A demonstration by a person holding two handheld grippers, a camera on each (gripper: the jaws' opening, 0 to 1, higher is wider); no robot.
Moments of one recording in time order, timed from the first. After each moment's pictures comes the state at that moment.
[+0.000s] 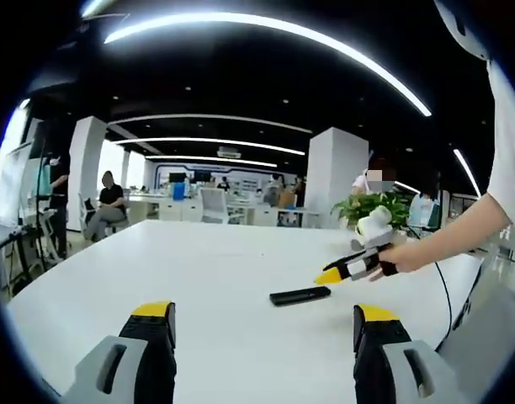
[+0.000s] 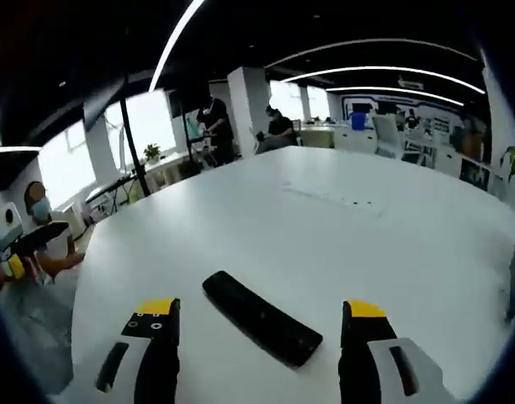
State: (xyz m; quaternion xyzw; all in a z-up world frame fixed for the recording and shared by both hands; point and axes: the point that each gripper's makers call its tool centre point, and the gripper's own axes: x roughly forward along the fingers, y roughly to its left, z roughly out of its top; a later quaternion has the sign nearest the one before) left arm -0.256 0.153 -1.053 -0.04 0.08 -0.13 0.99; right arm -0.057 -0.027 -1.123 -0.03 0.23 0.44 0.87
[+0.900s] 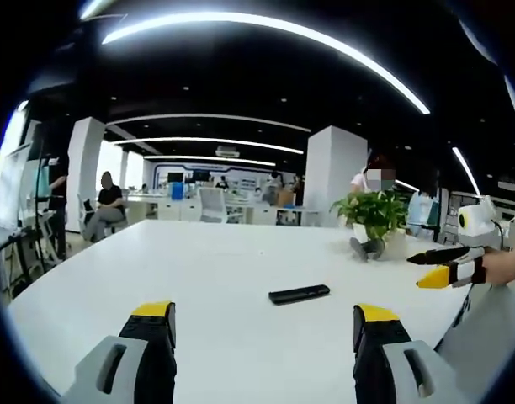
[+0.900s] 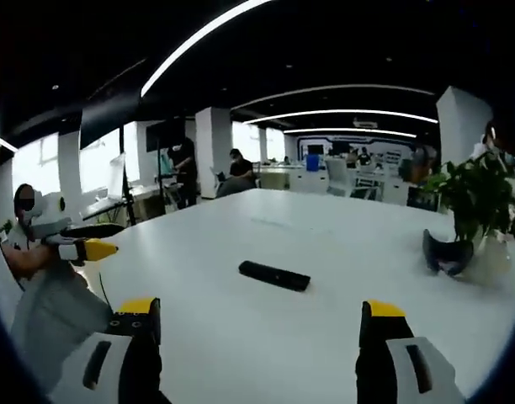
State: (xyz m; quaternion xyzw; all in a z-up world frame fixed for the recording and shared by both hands) left arm -0.256 0.152 -1.055 -0.03 0.09 -0.13 0.99; right arm -0.226 -0.096 -1.062 -0.04 0.16 0.32 0.93
